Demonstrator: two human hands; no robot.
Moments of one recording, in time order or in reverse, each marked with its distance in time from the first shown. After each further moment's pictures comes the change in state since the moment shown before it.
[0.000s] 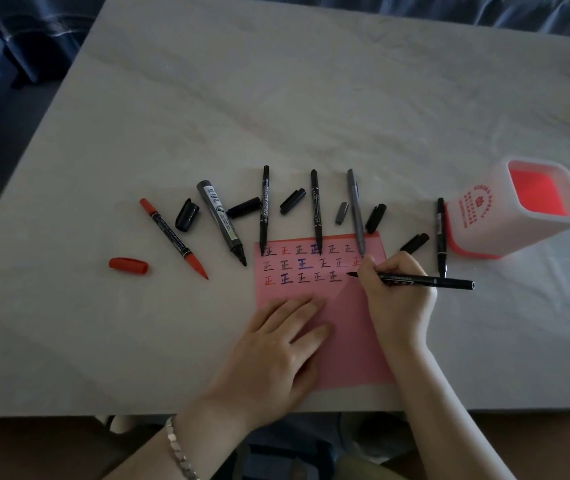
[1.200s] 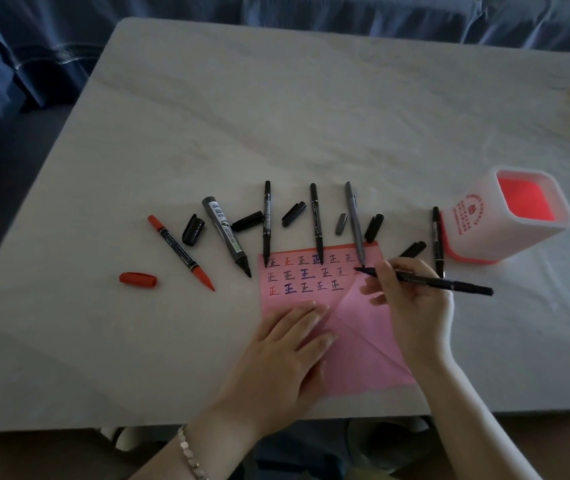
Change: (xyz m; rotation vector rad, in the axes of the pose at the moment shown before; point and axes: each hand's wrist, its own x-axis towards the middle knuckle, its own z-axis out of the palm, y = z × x) left_hand -0.002 0.003 -0.001 0.058 -0.023 -0.025; right_hand -0.002 -0.023 -0.026 0.282 -0.188 0.047
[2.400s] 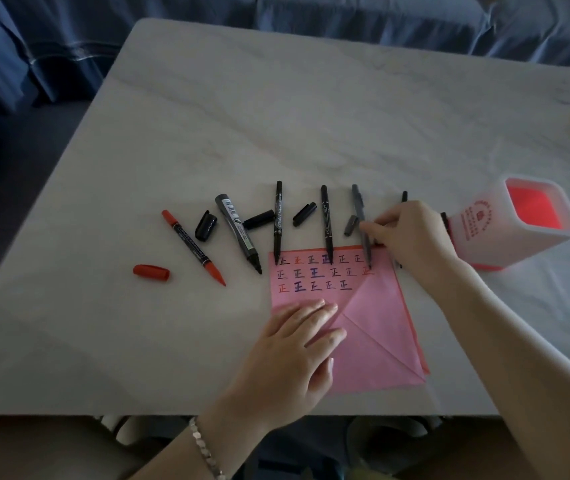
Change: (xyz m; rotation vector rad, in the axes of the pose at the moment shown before) left_hand 0.003 -0.003 0.006 -0.045 0.064 0.039; right_hand 0.088 -0.026 0.018 -0.728 -0.259 0.124
